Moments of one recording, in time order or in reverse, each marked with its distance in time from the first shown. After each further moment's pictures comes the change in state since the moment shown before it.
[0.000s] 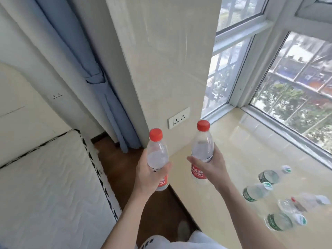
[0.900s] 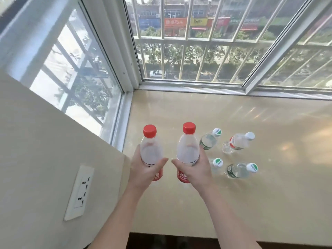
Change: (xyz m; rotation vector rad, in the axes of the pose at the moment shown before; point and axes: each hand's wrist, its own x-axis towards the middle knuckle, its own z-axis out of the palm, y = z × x) left_hand 0.189 -0.046 0.241 -0.002 -0.874 -0.008; right_hand 0.068 0.084 -0.086 0.122 0.937 0.332
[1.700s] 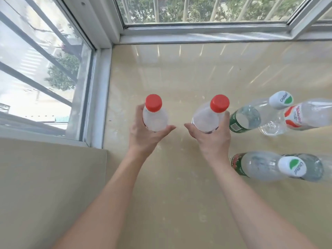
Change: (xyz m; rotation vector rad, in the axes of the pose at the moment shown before) left_hand 0.157 -0.191 0.046 0.189 -0.006 0.051; right_hand 0.154 0.168 0.057 -0.109 0.344 -0.102
